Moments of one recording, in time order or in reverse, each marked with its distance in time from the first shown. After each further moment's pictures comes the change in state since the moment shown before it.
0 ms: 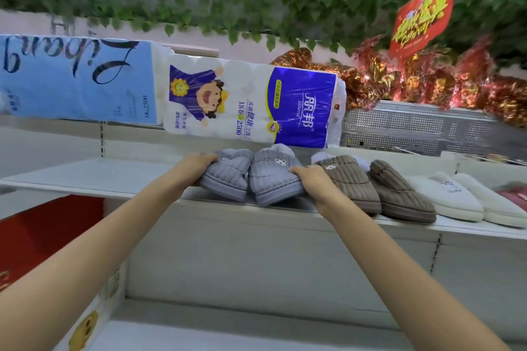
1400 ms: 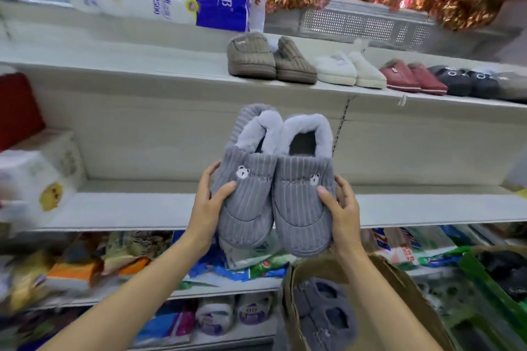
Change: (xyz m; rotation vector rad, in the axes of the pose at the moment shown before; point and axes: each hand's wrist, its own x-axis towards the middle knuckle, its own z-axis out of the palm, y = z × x) left_hand -0.361 -0.111 0.221 -0.617 -0.186 -0.028; right_hand -0.349 0.209 -0.201 0.347 0.288 -0.027
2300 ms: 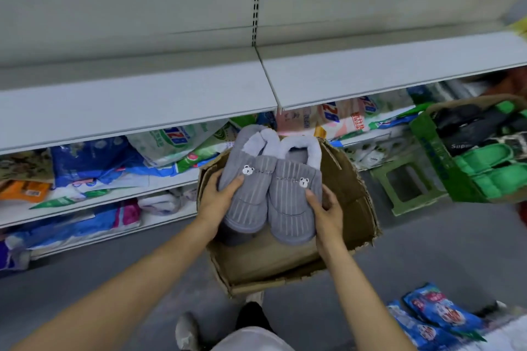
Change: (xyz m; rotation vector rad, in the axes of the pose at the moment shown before) left_hand -0.013 -0.352 0.224 0.385 0.017 -0.712; right_hand -0.007 0.254 -0.316 -0.106 0.405 0.722
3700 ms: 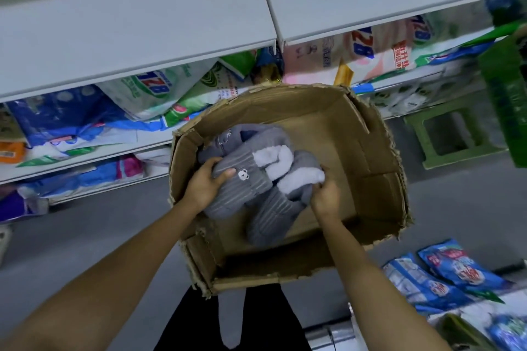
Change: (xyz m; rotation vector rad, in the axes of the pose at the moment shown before) left_hand 0.111 -0.131 0.012 0.440 -0.177 -0.084; right_hand 0.128 0.111 -0.020 -0.808 -0.012 0.127
